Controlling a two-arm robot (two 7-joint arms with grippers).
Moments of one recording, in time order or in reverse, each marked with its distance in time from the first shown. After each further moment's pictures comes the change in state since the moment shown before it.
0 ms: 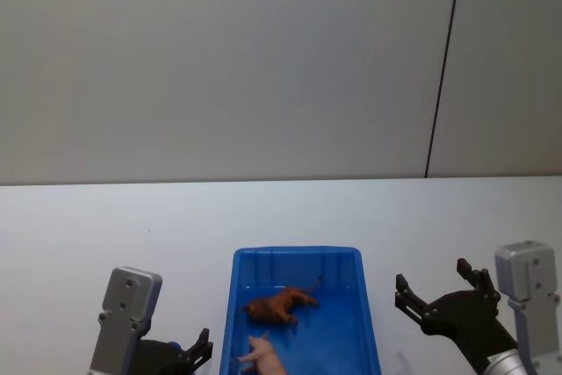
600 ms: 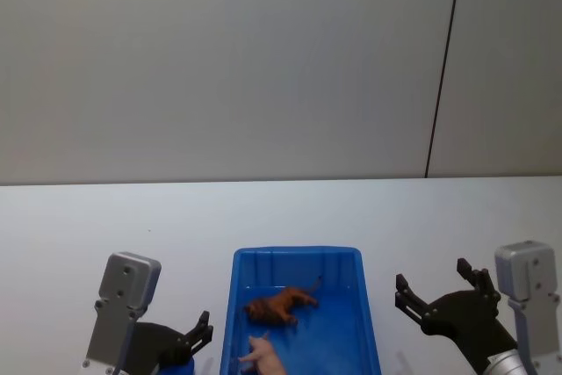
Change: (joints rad) left arm -0.005 0.020 0.004 -0.044 0.012 -0.011 0.019; right arm 0.000 0.000 0.000 0.000 0.000 0.000 0.000
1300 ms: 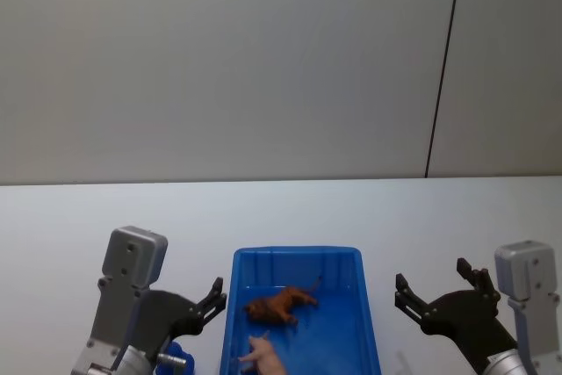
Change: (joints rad) left arm -0.025 0.005 0.014 -0.053 0.024 -0.056 -0.005; right arm 0.001 0.000 0.000 0.000 0.000 0.000 0.001
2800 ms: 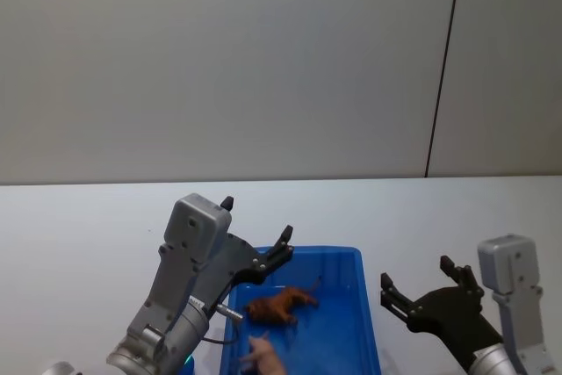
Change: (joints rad) left arm -0.161 -0.098 0.059 0.158 0.176 -0.238 -0.218; right arm 0.030 -0.017 -0.010 0.025 -0.008 0.016 0.040
